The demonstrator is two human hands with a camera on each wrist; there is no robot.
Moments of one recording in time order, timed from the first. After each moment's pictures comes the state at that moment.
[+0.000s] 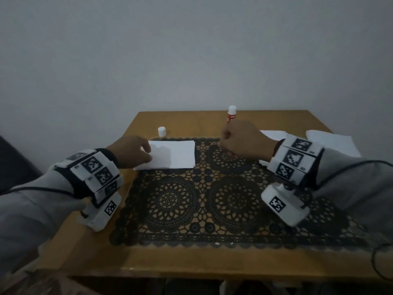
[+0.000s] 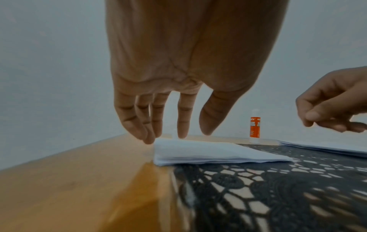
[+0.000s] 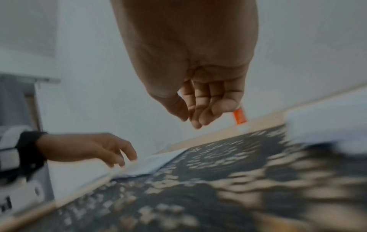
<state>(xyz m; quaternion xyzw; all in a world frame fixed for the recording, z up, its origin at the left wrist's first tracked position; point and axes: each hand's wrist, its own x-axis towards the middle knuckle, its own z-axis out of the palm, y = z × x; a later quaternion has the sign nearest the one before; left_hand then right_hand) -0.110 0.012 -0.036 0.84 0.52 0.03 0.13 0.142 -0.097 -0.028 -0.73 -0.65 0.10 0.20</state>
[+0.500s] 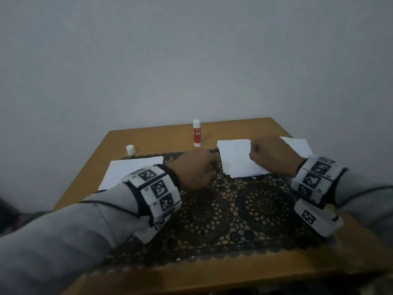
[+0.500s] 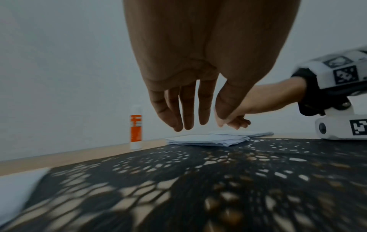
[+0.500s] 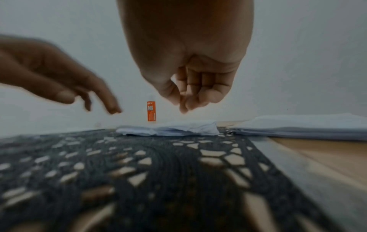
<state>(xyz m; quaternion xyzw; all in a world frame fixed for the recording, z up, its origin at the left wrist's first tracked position) 0.056 -0.085 -0.027 0.97 0.21 0.05 0.09 0.268 -0.174 -0.049 -0.80 -0.57 -0.01 0.18</state>
